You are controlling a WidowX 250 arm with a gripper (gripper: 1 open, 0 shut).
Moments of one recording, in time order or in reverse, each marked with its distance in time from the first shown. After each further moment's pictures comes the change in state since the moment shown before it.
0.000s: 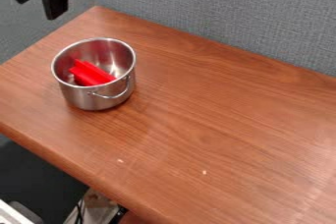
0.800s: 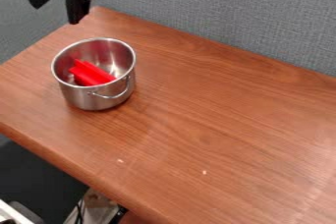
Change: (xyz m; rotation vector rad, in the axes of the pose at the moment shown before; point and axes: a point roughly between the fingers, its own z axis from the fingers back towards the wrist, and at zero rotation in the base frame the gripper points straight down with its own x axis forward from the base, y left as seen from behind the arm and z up) arm 0.006 -0.028 0.000 0.071 0.025 0.182
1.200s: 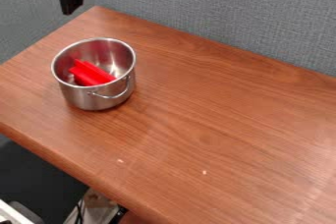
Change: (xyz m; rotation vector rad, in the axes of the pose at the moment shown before) arm 0.009 0.013 -0.002 -0.015 -0.040 -0.082
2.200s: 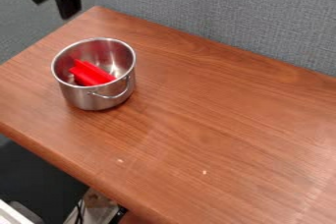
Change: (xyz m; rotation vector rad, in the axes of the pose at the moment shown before) arm 0.006 0.002 -0.017 -0.126 -0.010 -0.149
